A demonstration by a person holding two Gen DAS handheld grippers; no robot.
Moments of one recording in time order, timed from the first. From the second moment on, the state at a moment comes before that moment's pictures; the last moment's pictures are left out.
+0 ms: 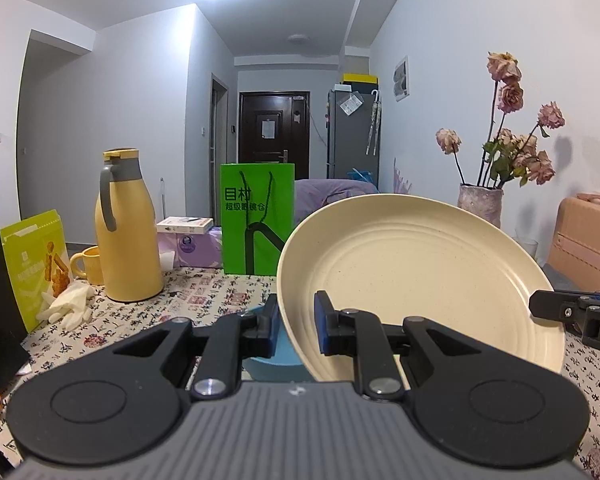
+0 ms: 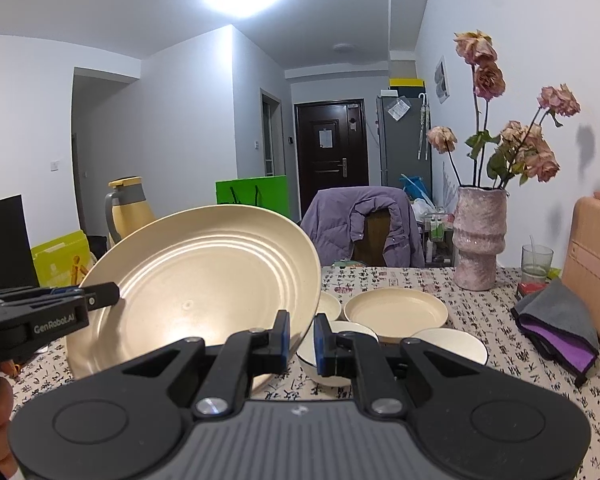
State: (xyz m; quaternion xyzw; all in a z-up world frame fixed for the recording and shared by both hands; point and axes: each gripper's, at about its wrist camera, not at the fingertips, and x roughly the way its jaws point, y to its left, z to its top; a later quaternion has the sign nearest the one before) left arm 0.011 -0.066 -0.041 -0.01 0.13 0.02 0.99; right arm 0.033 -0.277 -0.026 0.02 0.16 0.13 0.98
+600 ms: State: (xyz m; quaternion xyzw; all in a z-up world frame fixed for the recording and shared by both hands) left arm 0.017 -0.073 -0.069 0.00 0.16 0.01 0.99; right arm 0.036 -0.288 -0.056 0.05 0.19 0.13 0.97
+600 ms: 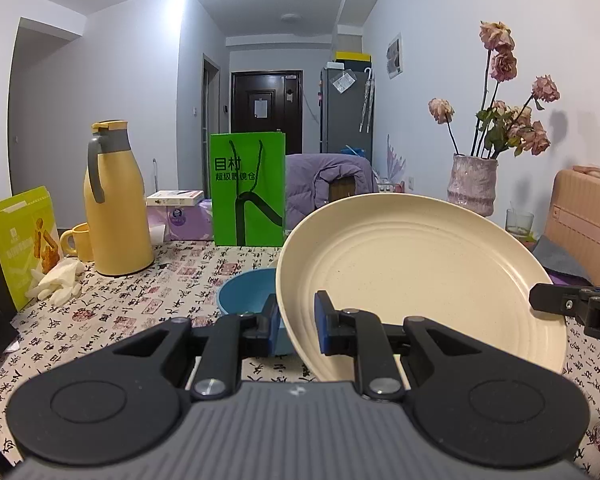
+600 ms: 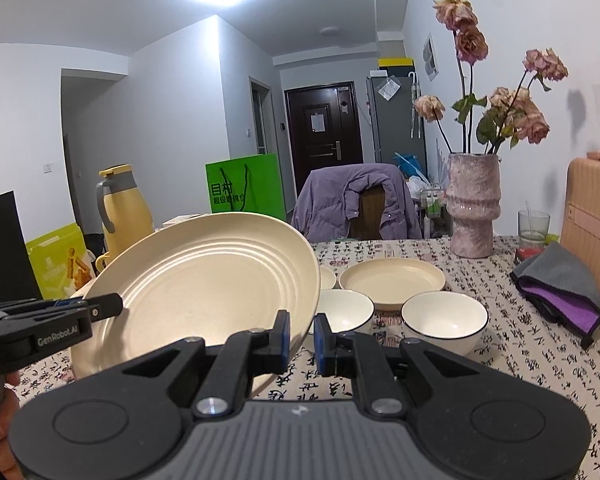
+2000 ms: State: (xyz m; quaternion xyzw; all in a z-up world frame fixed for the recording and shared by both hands) left arm 0.027 -0.078 -0.120 0.02 0.22 -0.02 0.97; right arm 0.041 -0.296 -0.110 0.06 0.25 0.12 0.96
